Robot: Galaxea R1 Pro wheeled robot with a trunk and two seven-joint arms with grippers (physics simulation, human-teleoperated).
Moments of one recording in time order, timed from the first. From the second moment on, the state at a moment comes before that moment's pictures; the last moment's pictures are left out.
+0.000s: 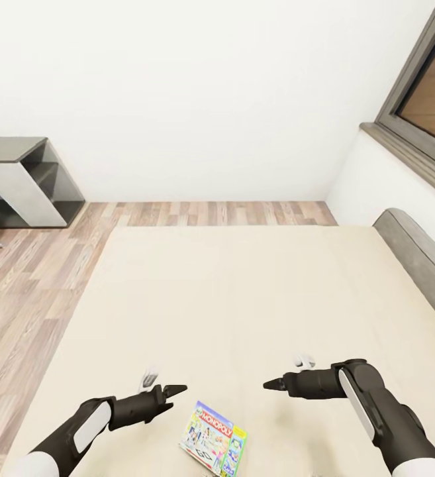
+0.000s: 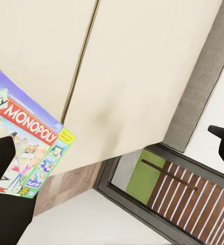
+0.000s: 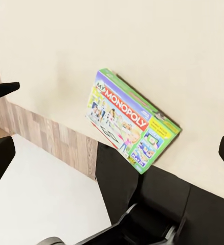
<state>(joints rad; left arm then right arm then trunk) -0.54 0.17 -0.36 -0.51 0.91 0.62 -0.69 -0.44 -0.18 0.03 -1.11 -0.09 1.04 0.81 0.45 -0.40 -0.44</state>
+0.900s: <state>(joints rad) -0.55 0.17 -0.35 -0.48 0.83 0.62 -0.69 -0.44 -0.18 0.03 -1.11 -0.09 1.04 0.81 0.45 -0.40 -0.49</state>
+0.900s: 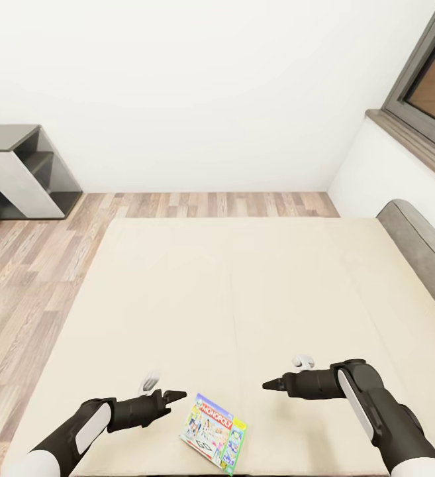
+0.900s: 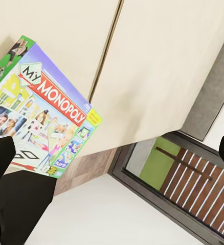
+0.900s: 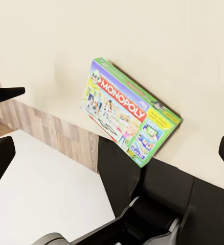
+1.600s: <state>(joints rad) -0.55 0.17 -0.35 -0.48 0.82 0.62 -0.69 -0.44 -0.17 0.03 -1.11 -0.09 1.04 0.81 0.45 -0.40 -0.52</state>
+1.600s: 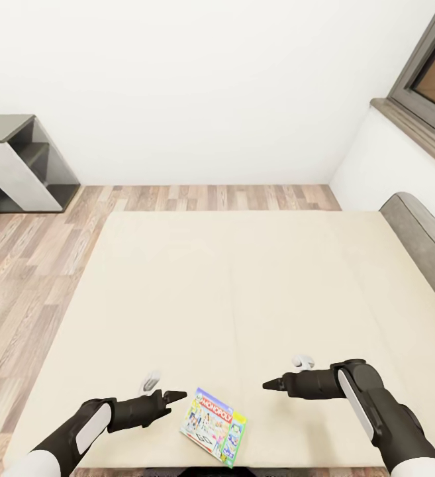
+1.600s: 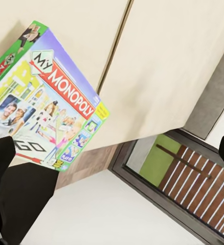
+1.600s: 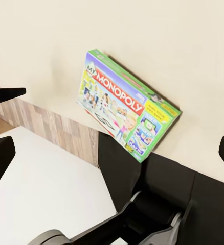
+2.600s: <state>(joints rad) -0.54 0.17 -0.35 -0.52 0.83 0.53 -0.71 -0.43 -0.18 -0.07 -1.12 -0.09 0.98 0.82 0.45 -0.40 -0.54</state>
